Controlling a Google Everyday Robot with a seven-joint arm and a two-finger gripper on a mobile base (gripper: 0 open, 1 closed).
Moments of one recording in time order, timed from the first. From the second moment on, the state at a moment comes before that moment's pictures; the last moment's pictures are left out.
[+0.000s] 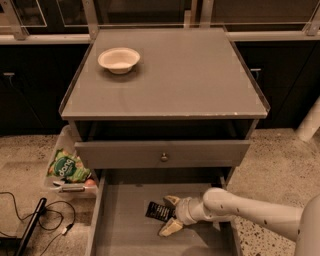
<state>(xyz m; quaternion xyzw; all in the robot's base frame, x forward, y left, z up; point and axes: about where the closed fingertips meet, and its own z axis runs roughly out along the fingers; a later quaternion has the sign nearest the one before) 0.505 -0.047 0.345 -0.57 0.71 0.25 0.32</state>
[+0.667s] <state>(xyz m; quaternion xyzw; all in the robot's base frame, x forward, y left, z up) 0.505 -0.047 0.345 -0.57 0.71 0.25 0.32</state>
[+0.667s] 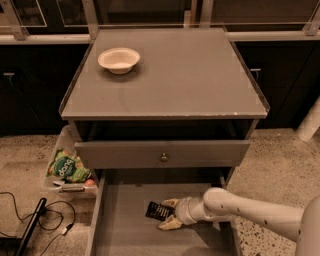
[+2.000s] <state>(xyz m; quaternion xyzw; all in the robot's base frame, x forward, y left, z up) 0.505 -0.047 0.349 -0.57 0.71 0.25 0.32</state>
